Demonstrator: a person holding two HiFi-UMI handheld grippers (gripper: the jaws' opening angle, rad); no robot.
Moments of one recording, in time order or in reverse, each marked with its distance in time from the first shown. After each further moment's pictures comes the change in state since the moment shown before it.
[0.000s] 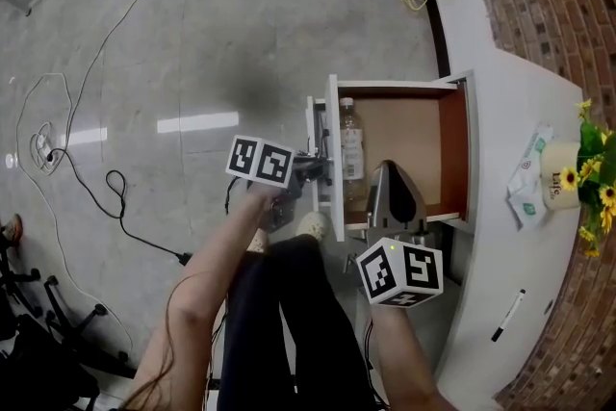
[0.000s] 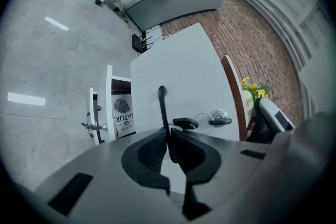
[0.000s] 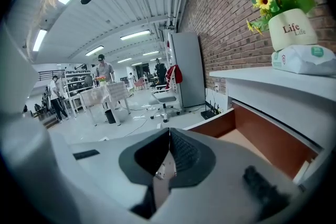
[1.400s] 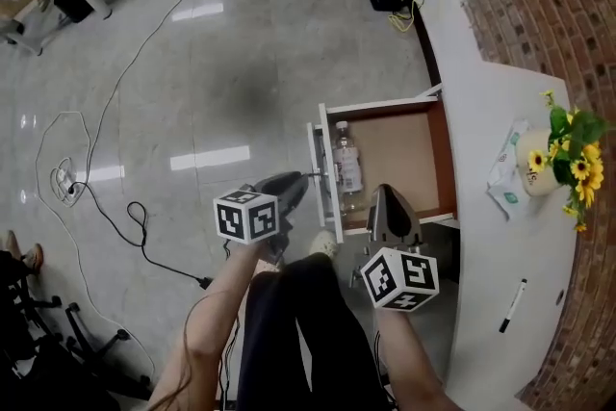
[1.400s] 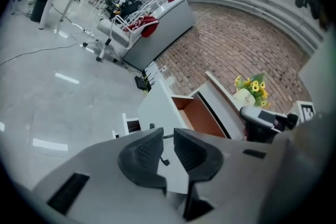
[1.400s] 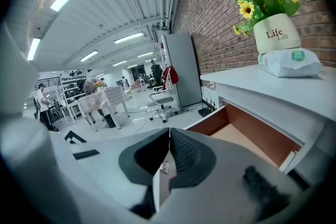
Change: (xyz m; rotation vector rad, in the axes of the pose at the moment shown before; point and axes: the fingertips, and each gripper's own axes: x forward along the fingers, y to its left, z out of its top) left arm -0.082 -0.042 0.017 0.265 -0.312 0.242; right arm -0.036 -0.010 0.005 0.075 0.009 -0.018
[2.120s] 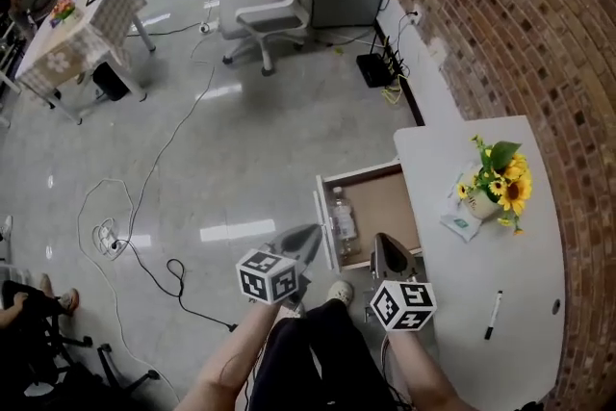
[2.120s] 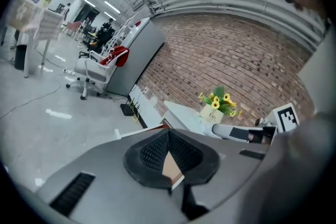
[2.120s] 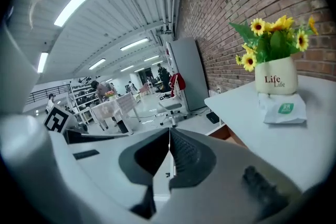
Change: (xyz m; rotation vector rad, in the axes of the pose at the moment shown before) left arm -0.087 -0.181 0.085 0.277 -0.150 -0.017; right arm -0.087 0.009 0.090 0.030 -0.008 0.110
